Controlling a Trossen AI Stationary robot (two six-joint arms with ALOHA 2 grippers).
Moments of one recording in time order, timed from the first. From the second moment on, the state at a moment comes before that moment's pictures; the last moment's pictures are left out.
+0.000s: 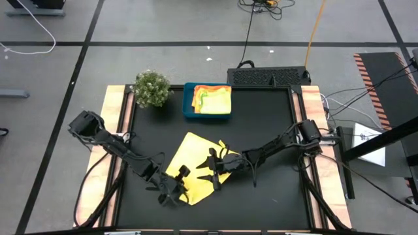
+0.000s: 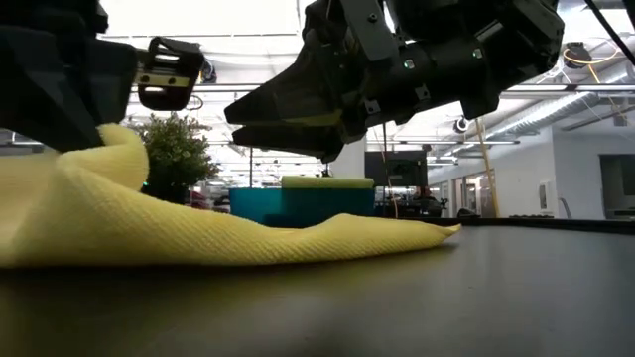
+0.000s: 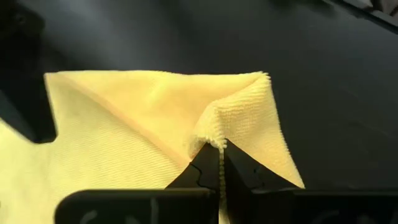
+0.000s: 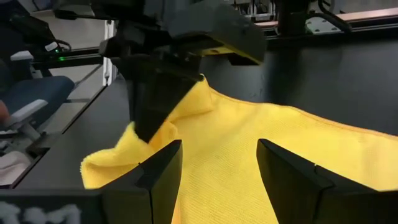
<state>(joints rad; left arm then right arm) -0.58 1.59 0.76 0.05 -0.11 0.23 0.26 2.01 0.95 0.78 0.07 0.19</state>
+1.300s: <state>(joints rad) -0.57 1.59 0.76 0.05 -0.13 0.21 0.26 2.01 0.95 0.77 0.07 0.20</state>
